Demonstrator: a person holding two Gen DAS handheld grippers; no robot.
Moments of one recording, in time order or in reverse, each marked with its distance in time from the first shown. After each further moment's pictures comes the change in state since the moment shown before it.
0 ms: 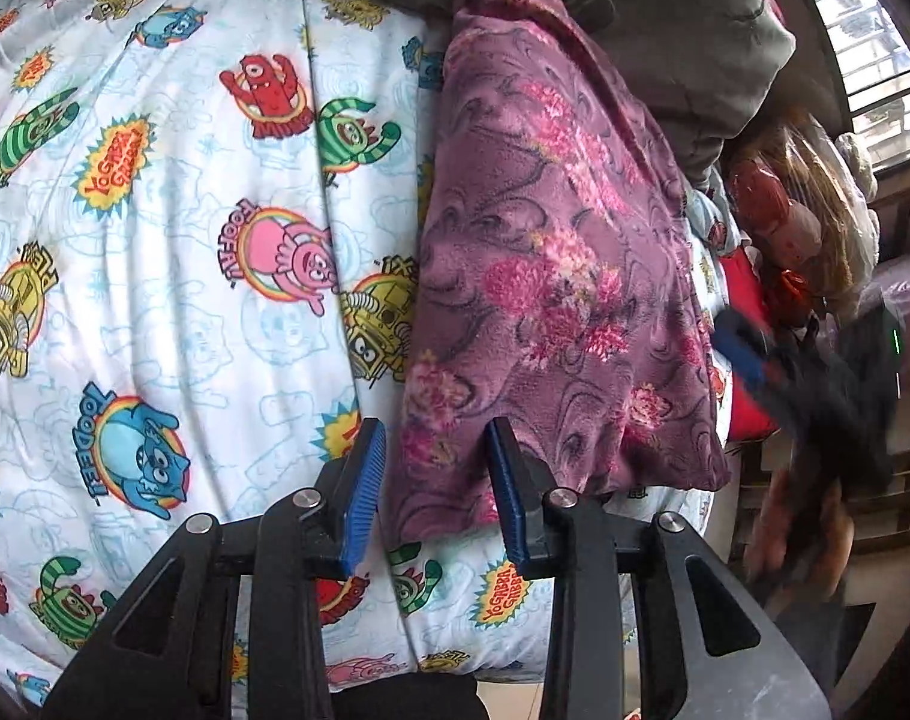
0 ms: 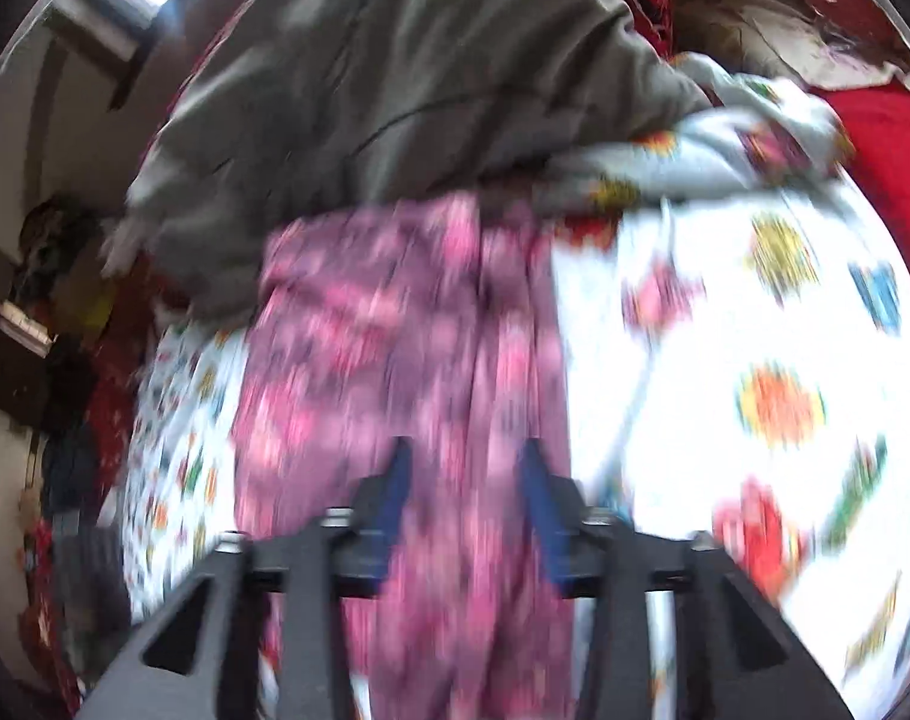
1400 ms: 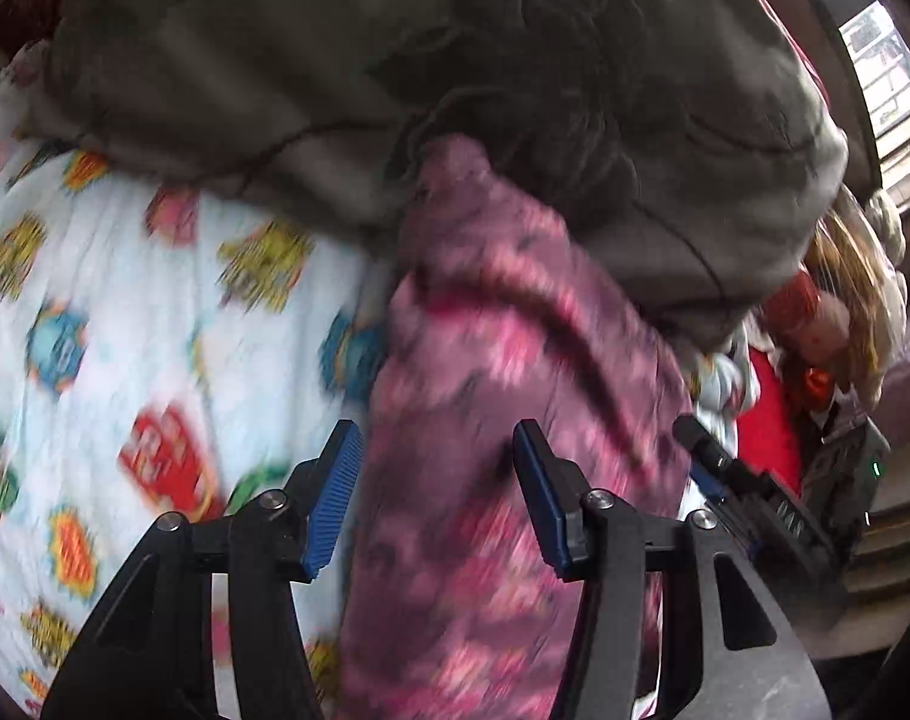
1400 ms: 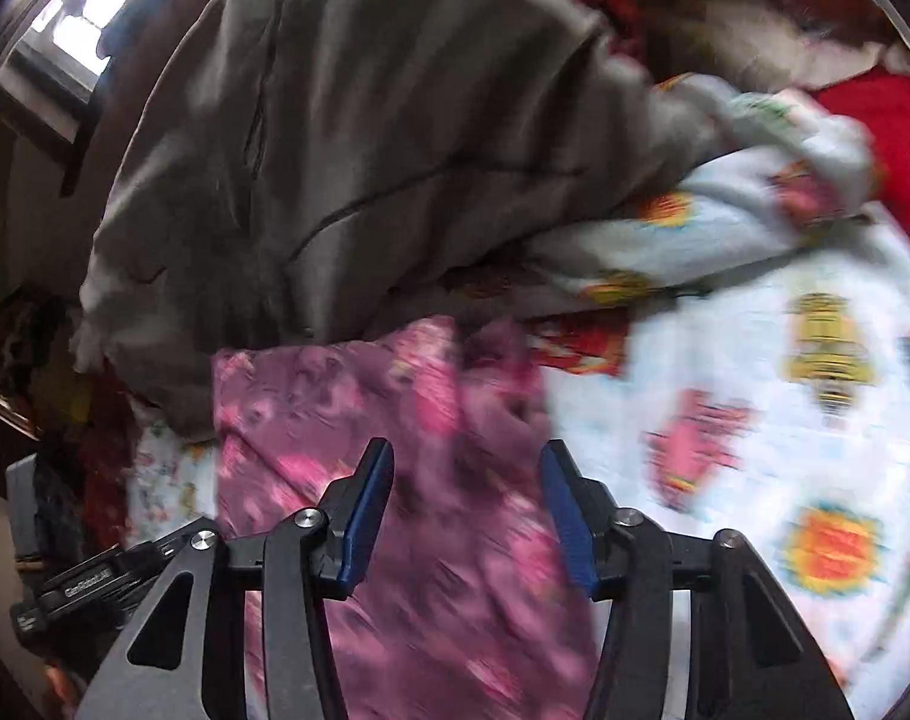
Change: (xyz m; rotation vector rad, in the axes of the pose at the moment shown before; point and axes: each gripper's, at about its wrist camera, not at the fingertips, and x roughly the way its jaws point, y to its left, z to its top) left arm 0.020 -0.040 0.160 0.011 -0.134 0.073; right arm 0.054 -0.006 0.083 0.148 -0.118 0.021
